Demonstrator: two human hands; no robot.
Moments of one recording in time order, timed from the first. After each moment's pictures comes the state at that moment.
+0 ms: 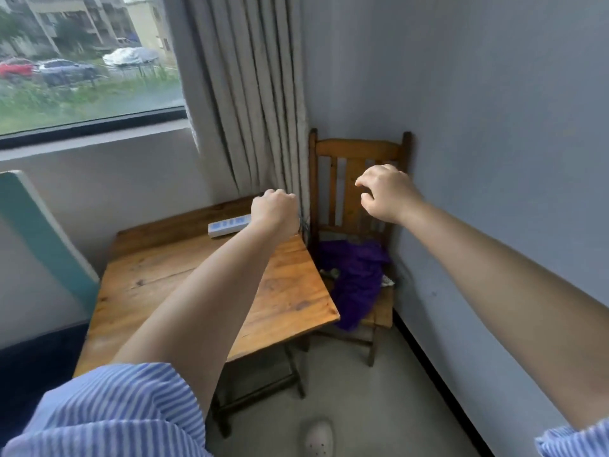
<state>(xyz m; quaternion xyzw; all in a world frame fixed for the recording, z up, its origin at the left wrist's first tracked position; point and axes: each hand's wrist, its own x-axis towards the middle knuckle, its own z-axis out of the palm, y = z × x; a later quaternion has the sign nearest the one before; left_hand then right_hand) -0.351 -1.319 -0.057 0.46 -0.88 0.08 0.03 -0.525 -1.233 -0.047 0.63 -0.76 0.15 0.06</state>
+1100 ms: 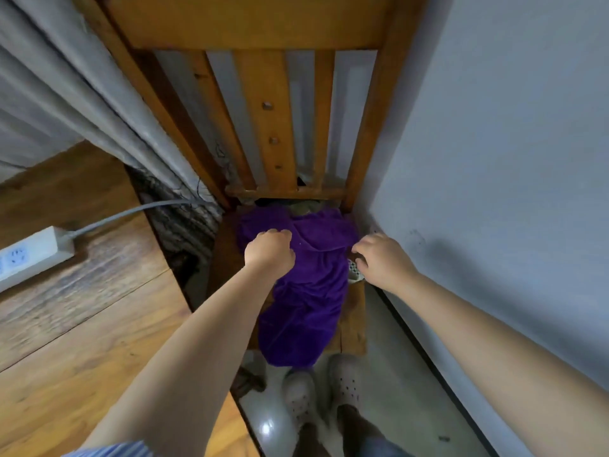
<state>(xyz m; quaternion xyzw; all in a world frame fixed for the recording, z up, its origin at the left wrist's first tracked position) -0.661 -1.559 -0.394 0.43 -0.86 -0.19 -0.22 -0.802 -1.420 -0.411 0.54 -0.81 0.03 -0.24</state>
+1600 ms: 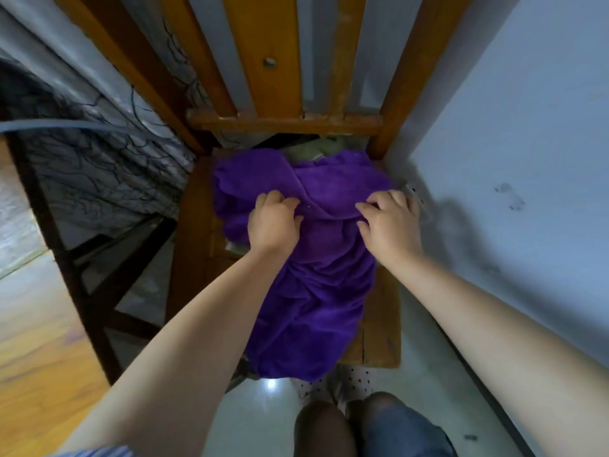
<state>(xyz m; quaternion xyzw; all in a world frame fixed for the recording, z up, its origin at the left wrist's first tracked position) -0.667 -1.579 -0.570 0.45 -0.87 -0.18 -0.07 -0.796 -1.459 -0.575 0.50 -0.86 0.09 -0.09</state>
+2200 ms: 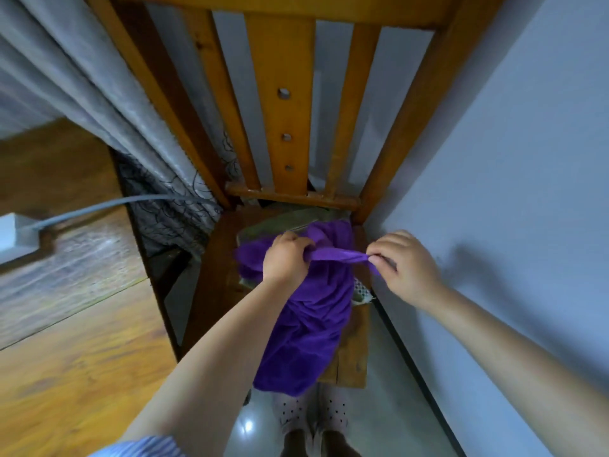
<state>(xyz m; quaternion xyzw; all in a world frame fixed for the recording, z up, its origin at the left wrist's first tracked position) -0.681 -1.569 -0.460 0.44 -0.85 -0.27 -0.05 -0.825 -1.444 -0.398 0.61 -0.75 0.23 -0.14</state>
